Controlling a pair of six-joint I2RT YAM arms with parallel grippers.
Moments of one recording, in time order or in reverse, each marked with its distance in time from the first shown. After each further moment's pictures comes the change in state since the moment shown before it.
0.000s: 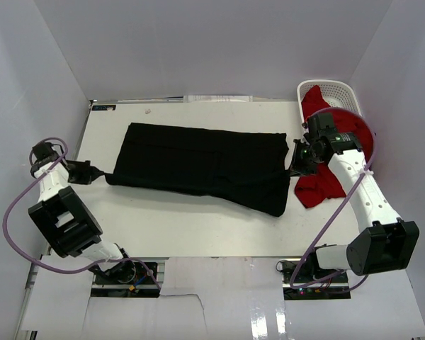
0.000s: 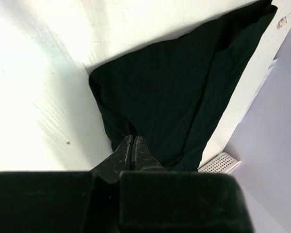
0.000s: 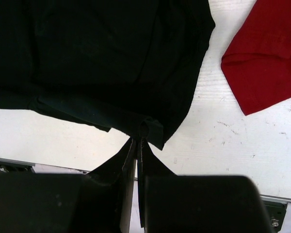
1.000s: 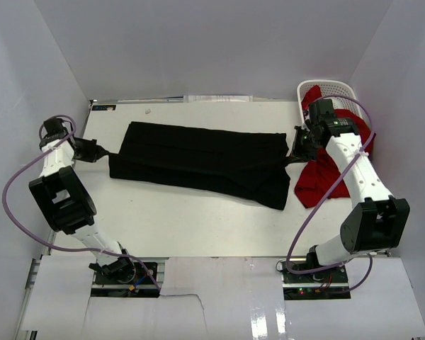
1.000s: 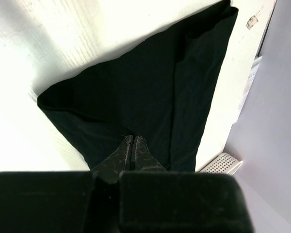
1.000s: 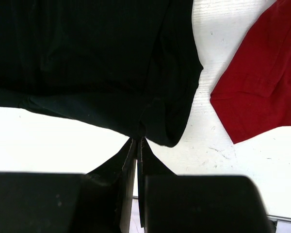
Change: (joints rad) left arm -0.141 0.222 0.261 0.041 -0.038 -0.052; right arm -0.046 0.167 0.142 0.040 0.002 -0.032
